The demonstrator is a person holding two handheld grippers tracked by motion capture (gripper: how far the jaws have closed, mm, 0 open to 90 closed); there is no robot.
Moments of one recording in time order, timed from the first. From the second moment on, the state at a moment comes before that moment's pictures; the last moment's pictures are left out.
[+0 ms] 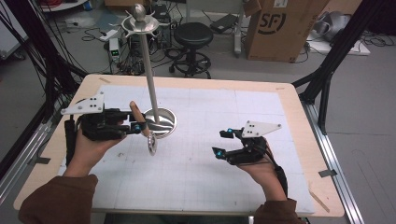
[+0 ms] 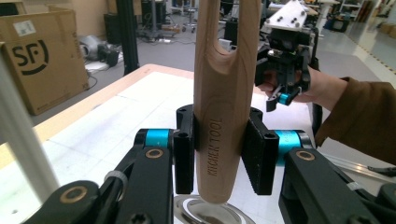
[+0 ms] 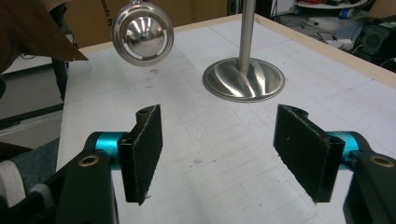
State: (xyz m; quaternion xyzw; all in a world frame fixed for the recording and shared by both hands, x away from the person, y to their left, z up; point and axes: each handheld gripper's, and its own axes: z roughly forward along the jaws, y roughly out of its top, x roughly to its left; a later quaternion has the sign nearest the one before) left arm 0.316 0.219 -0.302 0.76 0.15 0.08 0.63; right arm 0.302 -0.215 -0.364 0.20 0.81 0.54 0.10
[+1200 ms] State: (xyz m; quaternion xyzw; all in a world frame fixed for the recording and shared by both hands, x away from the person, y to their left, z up) left arm 0.345 0.252 -0.217 0.77 0.19 0.14 0.59; right arm 0.304 -0.218 -0.365 0.20 0.81 0.54 0.09
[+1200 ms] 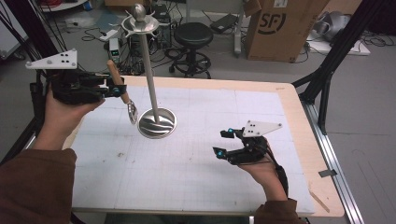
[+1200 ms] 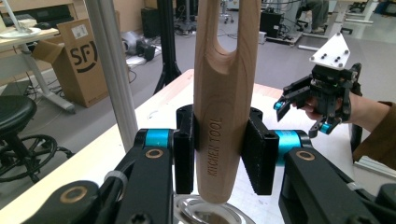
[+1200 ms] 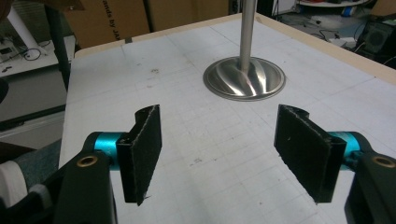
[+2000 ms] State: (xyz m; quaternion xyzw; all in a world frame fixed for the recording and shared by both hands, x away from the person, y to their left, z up) left arm 0.371 0.253 -0.186 0.77 0.21 0.16 0.58; right arm 0.305 -0.219 -0.365 0.20 0.81 0.55 0.09
